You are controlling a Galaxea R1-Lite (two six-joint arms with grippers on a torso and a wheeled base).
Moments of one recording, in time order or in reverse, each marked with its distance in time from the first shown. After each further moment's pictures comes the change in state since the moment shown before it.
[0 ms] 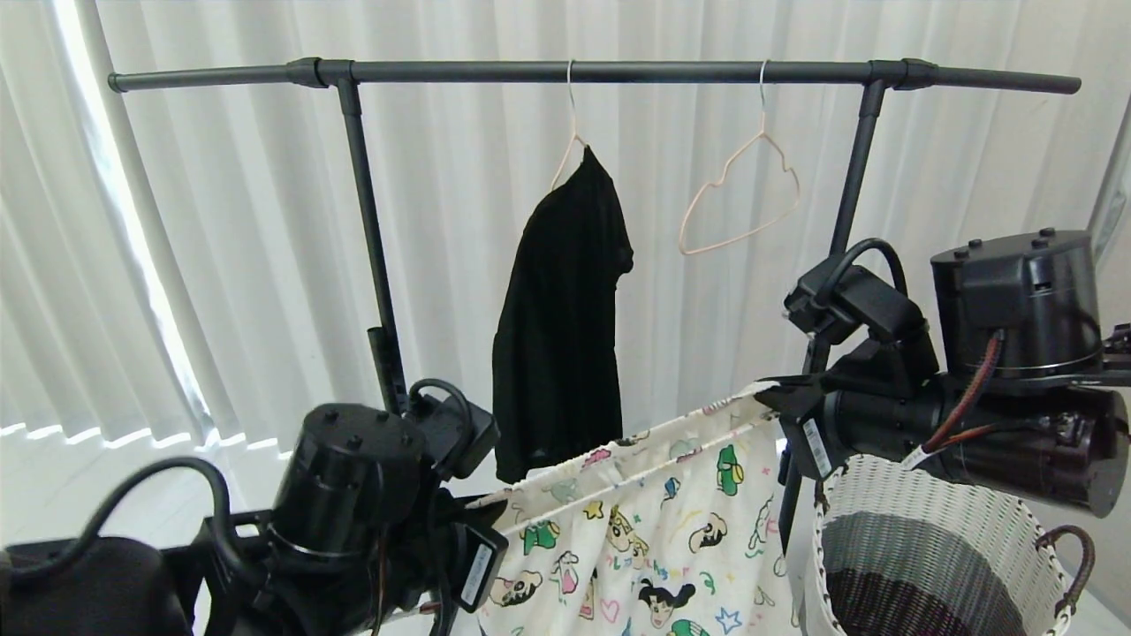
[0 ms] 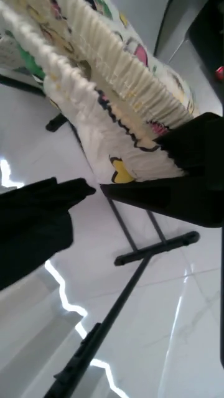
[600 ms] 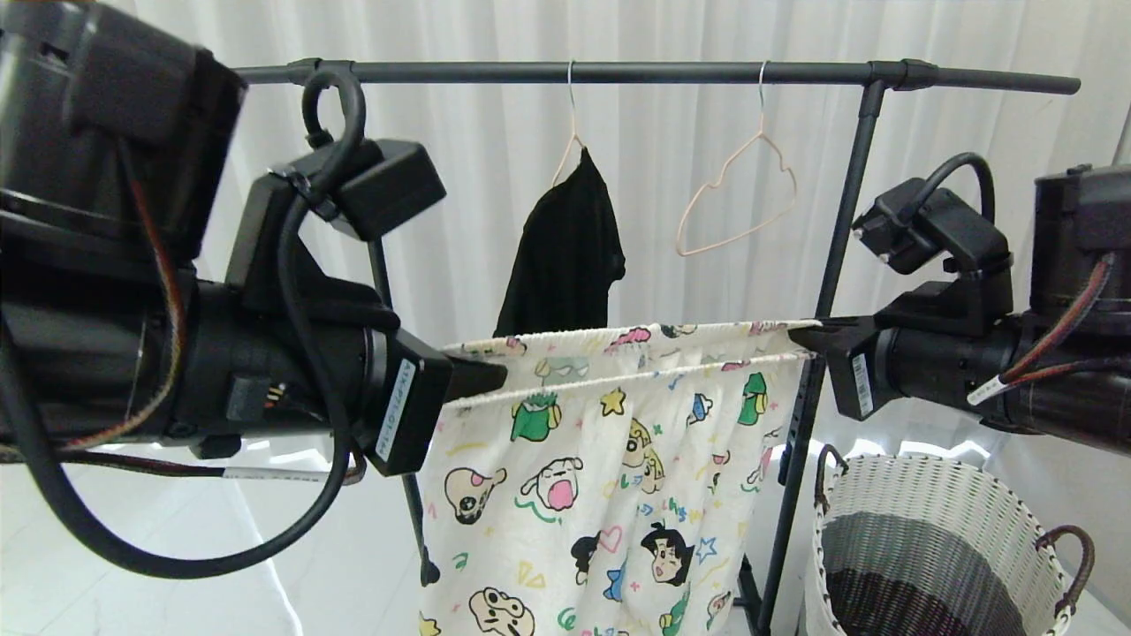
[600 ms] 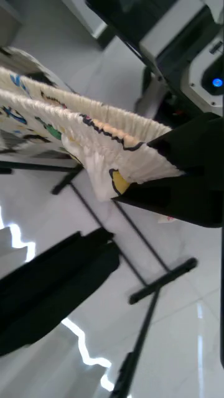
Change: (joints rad) left arm 0.008 -0.169 -0.700 0.784 -0.241 -0.004; right arm -0.067 -0.066 -0.071 0.004 0.006 -0.001
